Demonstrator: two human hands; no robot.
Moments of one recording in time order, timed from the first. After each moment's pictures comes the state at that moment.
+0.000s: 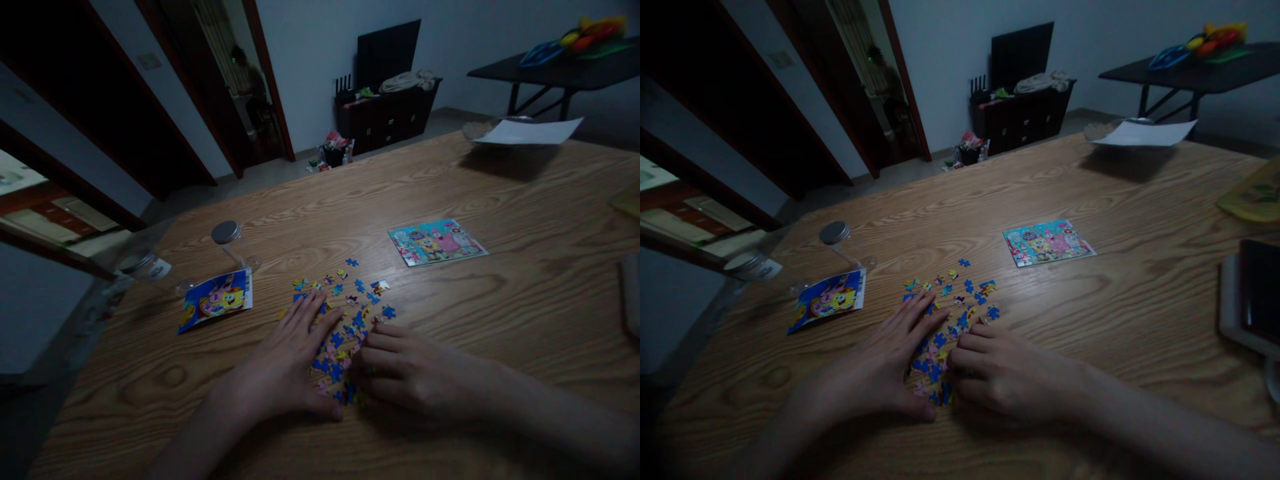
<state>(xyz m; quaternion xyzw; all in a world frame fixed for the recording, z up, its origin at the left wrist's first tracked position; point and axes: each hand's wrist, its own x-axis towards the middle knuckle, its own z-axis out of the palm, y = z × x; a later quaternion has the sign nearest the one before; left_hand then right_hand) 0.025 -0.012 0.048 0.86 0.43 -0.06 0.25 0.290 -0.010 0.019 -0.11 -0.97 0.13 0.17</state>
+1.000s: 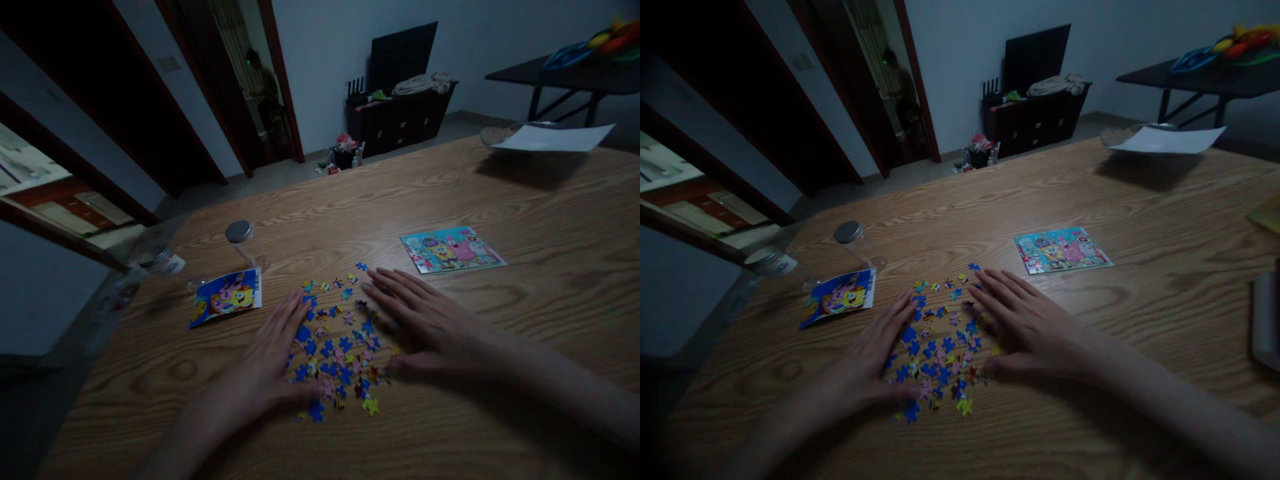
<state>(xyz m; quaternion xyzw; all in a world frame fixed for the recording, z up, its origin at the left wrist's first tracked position) -0.027 -0.030 0.032 0.82 0.52 0.01 0.23 0.327 0.034 0.009 -0.28 -0.95 0.09 0.14</state>
